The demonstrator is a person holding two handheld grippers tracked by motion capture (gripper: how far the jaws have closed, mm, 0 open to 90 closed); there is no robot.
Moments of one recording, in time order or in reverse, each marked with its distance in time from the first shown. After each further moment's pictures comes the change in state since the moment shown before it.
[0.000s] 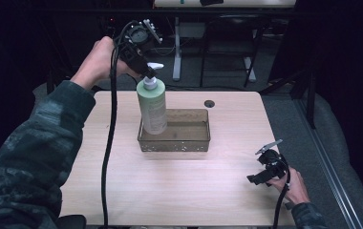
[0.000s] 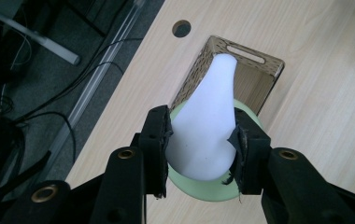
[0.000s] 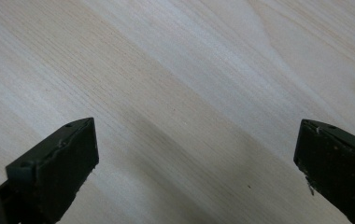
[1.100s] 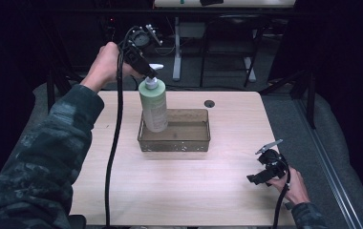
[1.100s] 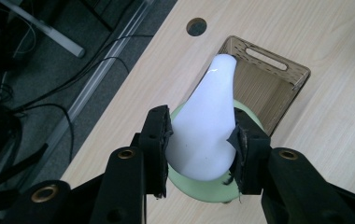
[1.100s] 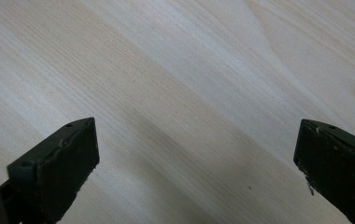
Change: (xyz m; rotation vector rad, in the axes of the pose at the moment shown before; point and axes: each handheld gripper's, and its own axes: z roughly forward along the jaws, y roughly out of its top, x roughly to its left) left arm 0.016 -0.006 0.033 0.002 0.015 -0.070; right arm 0.000 0.001 -0.002 -0.006 0.001 -0.009
